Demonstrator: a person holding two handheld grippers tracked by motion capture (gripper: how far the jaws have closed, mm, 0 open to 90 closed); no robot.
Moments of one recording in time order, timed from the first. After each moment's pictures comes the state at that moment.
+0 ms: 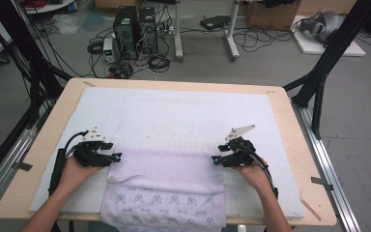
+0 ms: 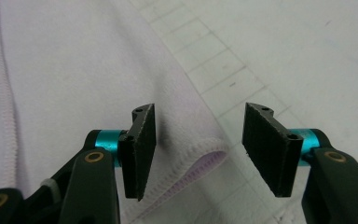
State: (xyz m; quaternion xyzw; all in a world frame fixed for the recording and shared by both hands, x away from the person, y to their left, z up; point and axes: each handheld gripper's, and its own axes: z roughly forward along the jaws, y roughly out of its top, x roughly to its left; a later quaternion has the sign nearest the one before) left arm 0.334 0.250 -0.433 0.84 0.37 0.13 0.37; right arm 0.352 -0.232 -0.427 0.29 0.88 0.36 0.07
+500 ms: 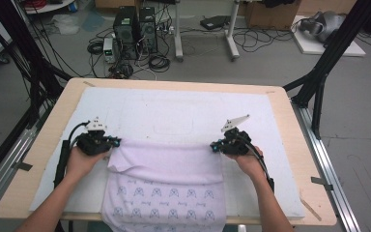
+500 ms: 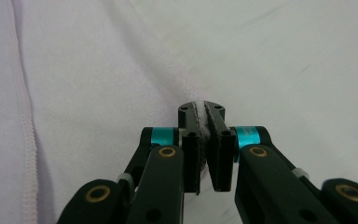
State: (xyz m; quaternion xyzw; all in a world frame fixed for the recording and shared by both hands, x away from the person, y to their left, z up) left arm 0.365 0.247 -0.414 0.82 0.38 0.16 0.39; right arm 0.382 -0.223 -0.417 0.27 0.89 0.36 0.07
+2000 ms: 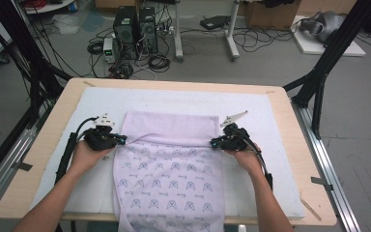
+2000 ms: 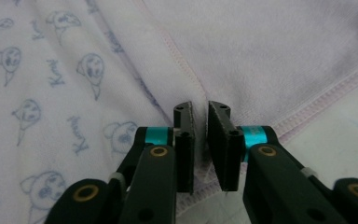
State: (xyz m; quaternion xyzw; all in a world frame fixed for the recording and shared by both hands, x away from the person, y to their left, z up) left arm 0.376 0.236 -0.420 0.85 0.34 0.13 0.39; right arm 0.399 -0.223 -0.428 0.30 0.88 0.35 0.05
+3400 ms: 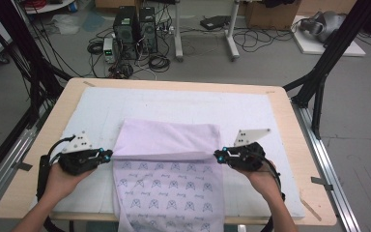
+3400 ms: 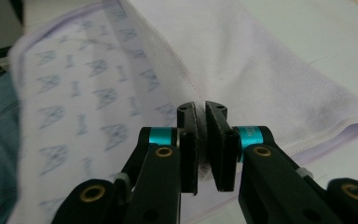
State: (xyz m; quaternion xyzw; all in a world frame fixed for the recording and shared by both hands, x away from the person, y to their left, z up) left arm 0.277 0.260 -0.393 0.84 0.30 0.17 0.42; right arm 0.304 -0.234 -0.373 0.21 0.87 0.43 0.09
